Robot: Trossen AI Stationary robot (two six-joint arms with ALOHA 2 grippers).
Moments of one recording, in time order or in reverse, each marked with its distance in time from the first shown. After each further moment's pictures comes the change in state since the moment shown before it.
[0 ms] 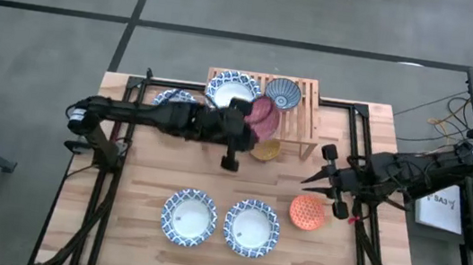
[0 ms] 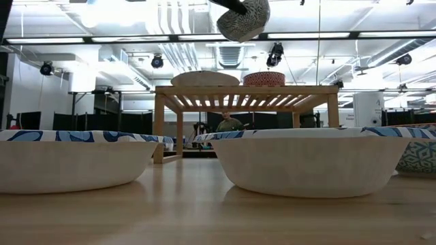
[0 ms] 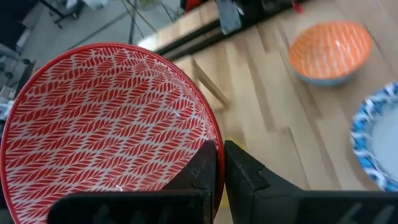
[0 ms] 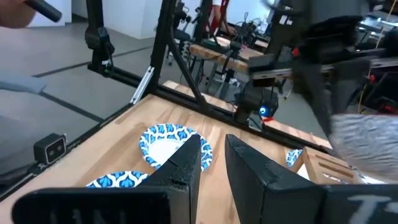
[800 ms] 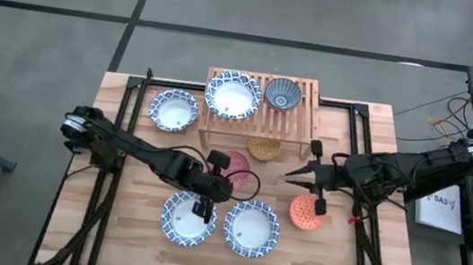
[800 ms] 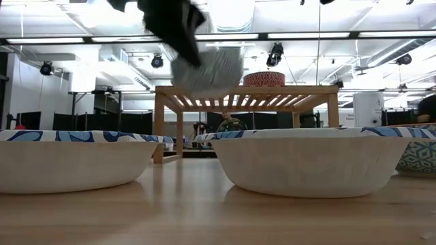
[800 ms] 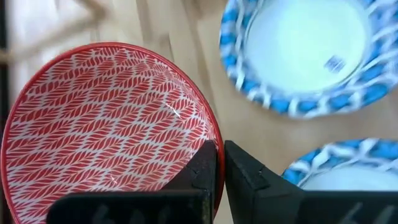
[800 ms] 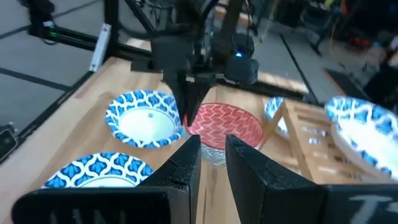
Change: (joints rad) left arm -0.271 -0.014 -0.347 -0.057 -0.042 -0.318; right arm -0.001 0.242 0.191 -0.149 0.170 0.100
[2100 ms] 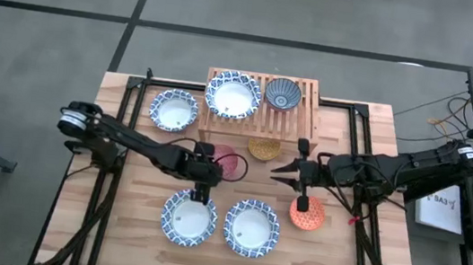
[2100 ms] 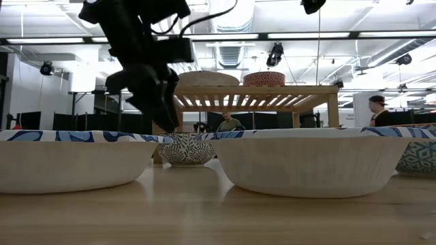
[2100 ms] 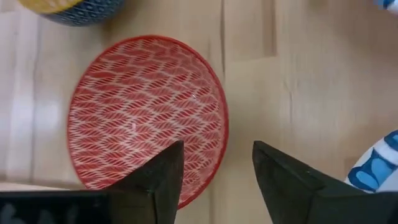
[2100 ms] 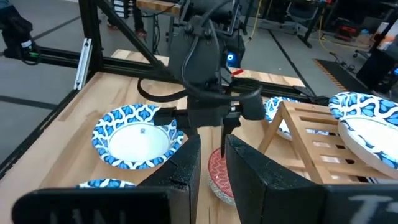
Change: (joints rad) left arm 0.123 -0.052 -0.392 0.246 -0.005 -0.145; right arm -0.042 0.137 0.005 0.158 0.021 0.088
